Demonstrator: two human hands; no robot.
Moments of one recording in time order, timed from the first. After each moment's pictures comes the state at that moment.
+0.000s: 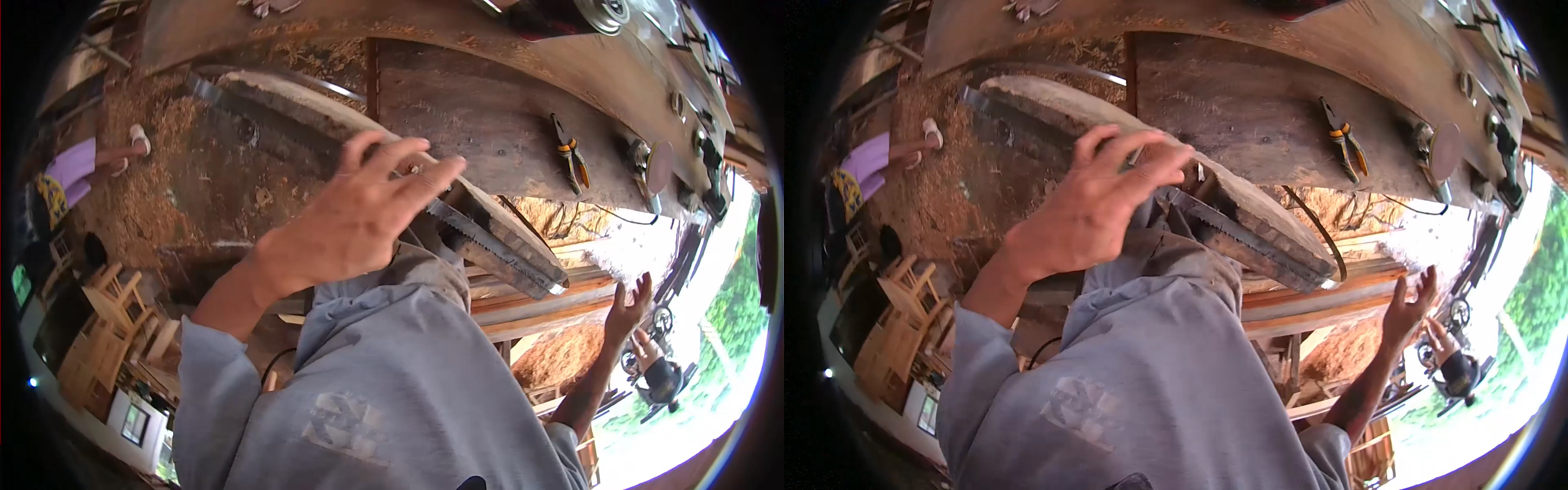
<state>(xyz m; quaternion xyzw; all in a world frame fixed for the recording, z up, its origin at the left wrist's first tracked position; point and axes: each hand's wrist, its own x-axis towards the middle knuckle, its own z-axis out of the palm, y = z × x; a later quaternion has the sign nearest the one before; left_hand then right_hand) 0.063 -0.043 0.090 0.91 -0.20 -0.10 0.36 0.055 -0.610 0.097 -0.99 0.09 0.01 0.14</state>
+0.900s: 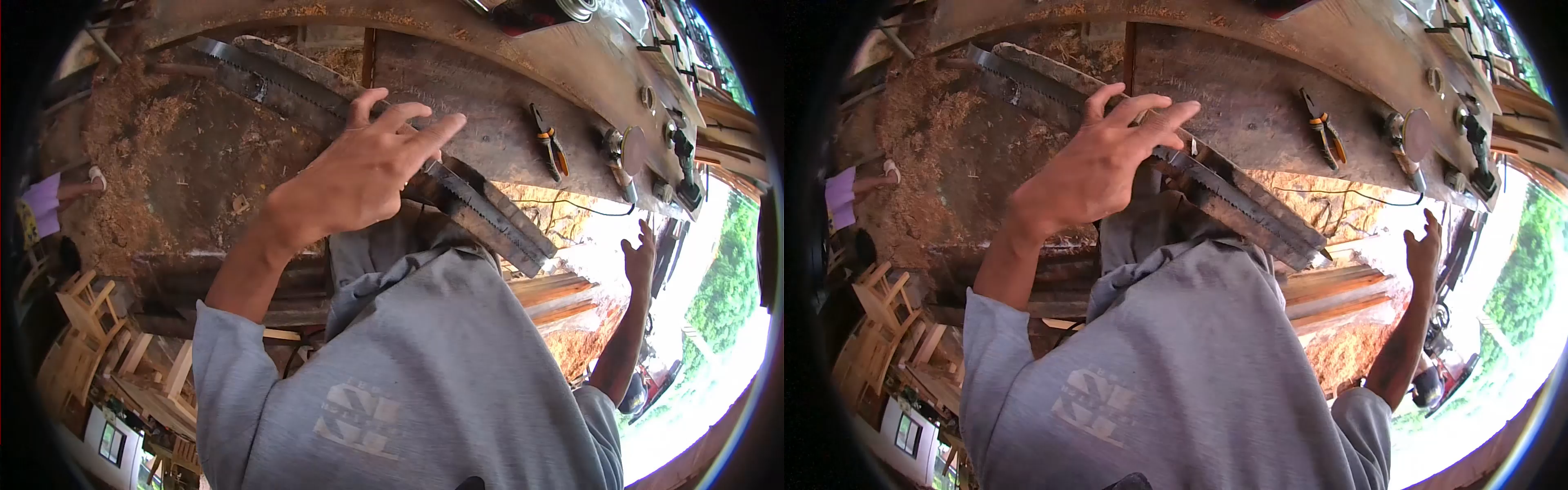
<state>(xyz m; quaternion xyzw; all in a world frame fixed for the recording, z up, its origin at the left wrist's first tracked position) 0.045 -0.053 0.075 0.91 -0.19 -0.05 0.36 0.151 -0.630 0.115 -0.99 0.05 0.13 0.02</state>
